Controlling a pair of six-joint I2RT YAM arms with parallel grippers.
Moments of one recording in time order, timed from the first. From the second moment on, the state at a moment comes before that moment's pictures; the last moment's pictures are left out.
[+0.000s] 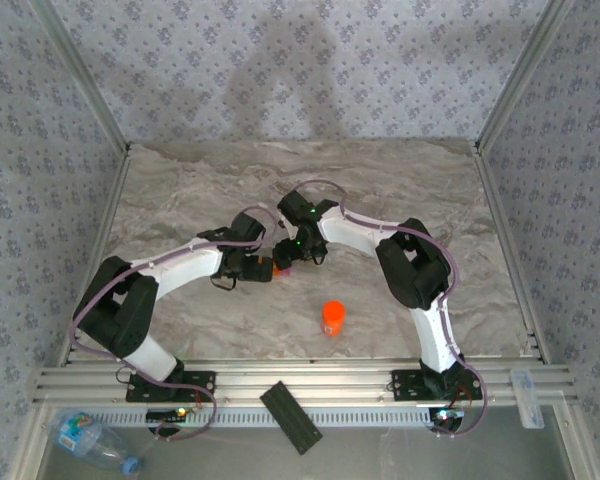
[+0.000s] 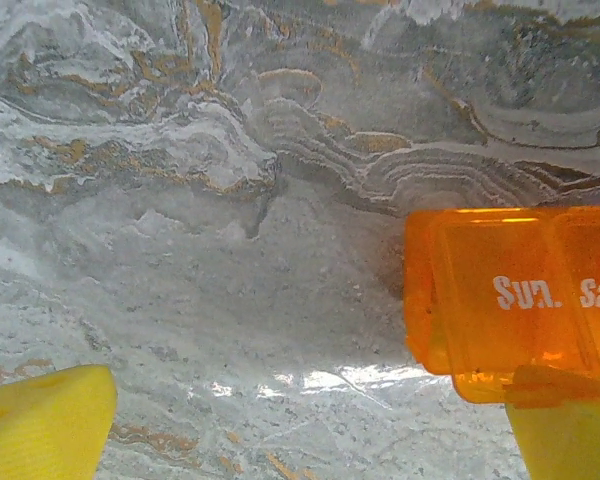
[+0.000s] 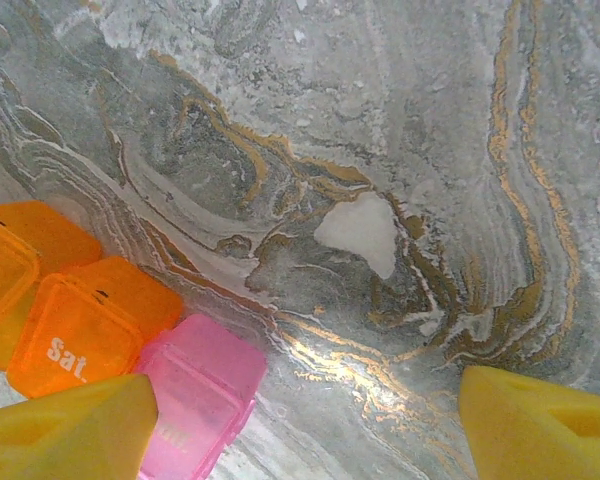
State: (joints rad) left arm -0.60 1.57 0.91 -0.59 -0.11 -0.48; right arm 0.74 2.09 1.55 -0.73 -0.14 0.28
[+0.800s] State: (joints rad) left arm -0.54 1.60 1.01 -0.60 -0.12 -0.45; right arm 0.74 2.08 1.53 -0.71 -0.15 0.28
